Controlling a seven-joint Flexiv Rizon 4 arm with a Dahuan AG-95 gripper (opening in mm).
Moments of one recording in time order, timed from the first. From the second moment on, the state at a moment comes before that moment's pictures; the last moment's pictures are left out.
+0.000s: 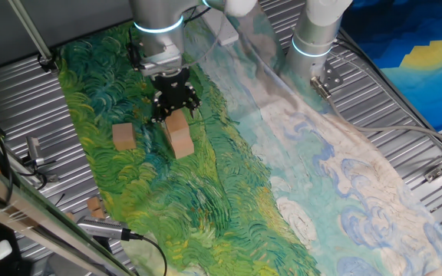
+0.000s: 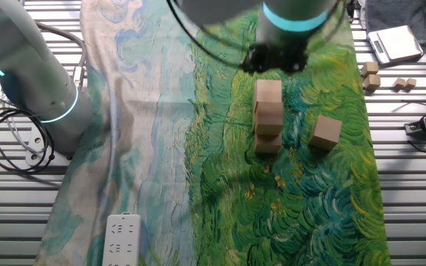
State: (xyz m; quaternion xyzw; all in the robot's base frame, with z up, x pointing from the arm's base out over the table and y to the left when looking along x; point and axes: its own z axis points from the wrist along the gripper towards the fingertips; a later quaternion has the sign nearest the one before) arm 0.493 0.077 0.162 -0.69 0.72 0.03 0.07
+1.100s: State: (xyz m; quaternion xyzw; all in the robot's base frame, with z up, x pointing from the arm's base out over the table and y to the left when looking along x) arm 0.555 0.167 0.157 -0.61 0.79 -0.04 0.01
